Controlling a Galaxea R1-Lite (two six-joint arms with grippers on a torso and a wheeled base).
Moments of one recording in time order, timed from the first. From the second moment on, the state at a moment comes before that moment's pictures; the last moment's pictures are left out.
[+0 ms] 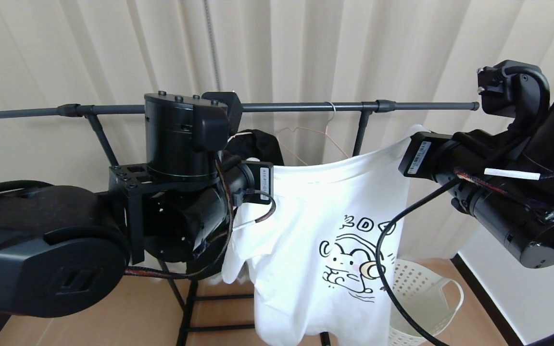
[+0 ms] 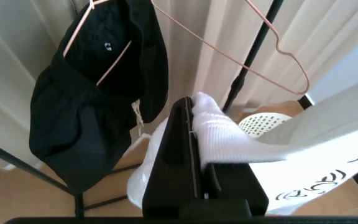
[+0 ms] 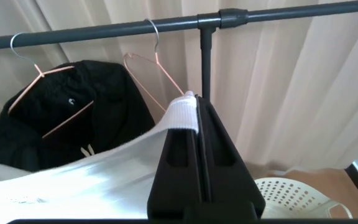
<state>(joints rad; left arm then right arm) -0.79 1.72 -1.08 -0.39 0.51 -0.14 0.71 1.56 -0.83 -0.80 -0.69 0.12</state>
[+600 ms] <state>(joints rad) -0.79 1.71 -1.01 -0.39 0.50 -0.15 0.71 1.59 -0.85 -0.80 -0.69 0.12</state>
